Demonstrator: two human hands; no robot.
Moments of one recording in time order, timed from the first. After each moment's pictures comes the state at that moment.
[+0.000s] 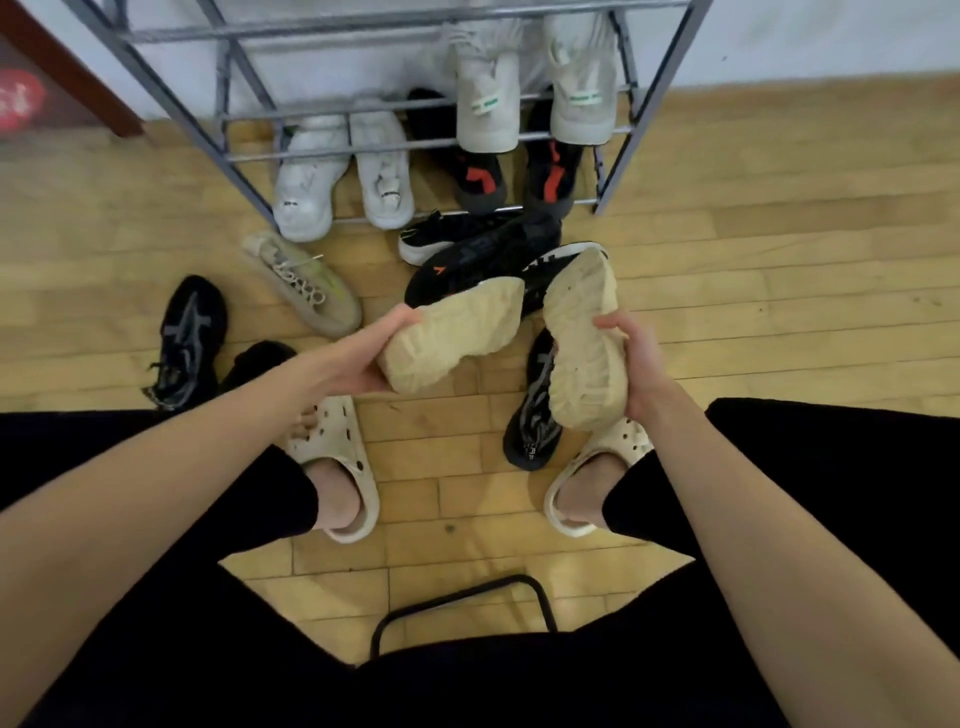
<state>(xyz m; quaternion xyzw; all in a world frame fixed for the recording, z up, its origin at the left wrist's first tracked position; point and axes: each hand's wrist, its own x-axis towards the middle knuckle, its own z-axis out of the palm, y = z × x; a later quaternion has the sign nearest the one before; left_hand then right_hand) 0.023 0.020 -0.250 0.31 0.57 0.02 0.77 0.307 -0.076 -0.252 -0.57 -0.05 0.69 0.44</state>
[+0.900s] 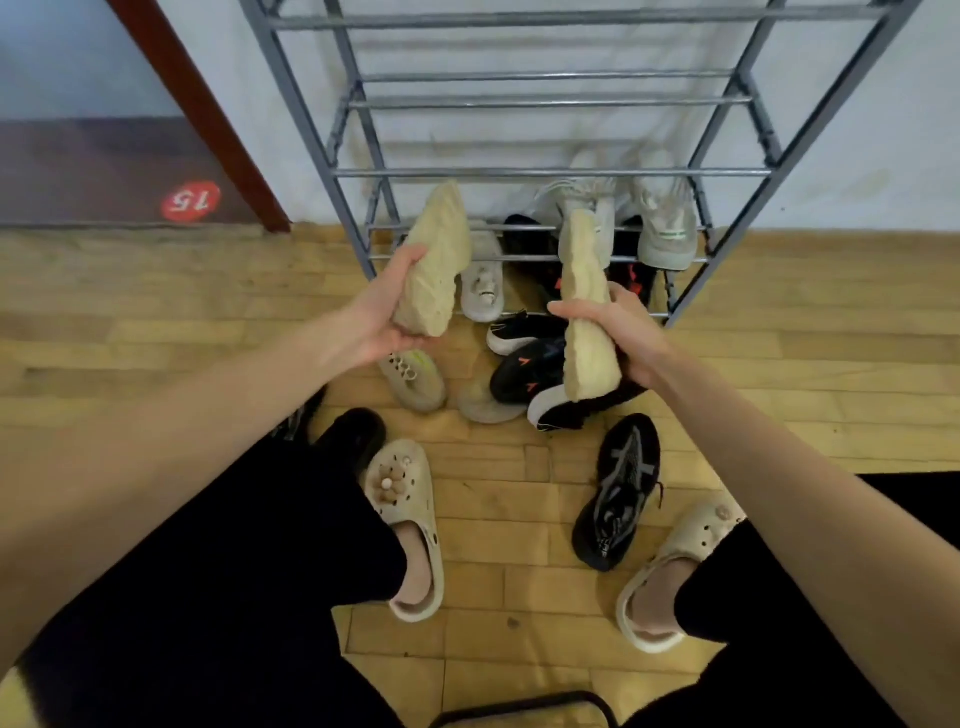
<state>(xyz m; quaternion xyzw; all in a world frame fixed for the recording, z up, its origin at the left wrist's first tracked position) -0.044 0.086 -0.135 0.30 0.58 0.29 0.70 0.206 0.035 -0.152 -0.64 -0.37 0.57 0.36</state>
